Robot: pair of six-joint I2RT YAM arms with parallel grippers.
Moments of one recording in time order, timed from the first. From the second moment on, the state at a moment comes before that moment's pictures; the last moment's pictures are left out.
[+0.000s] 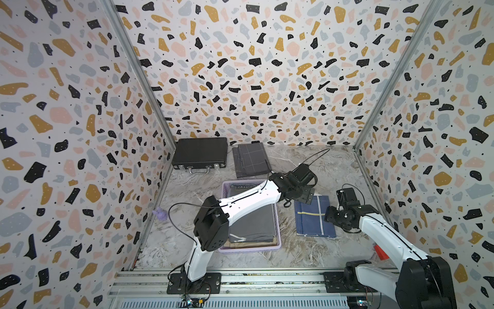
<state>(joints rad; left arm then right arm) -1.00 2.07 1.90 -0.76 -0.11 -0.45 0.15 1.12 0.61 -0.69 0.00 0.50</state>
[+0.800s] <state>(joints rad) -0.88 2.51 2.19 -0.77 0.07 -0.55 0.14 0.96 0.48 -0.72 -0.03 0.53</state>
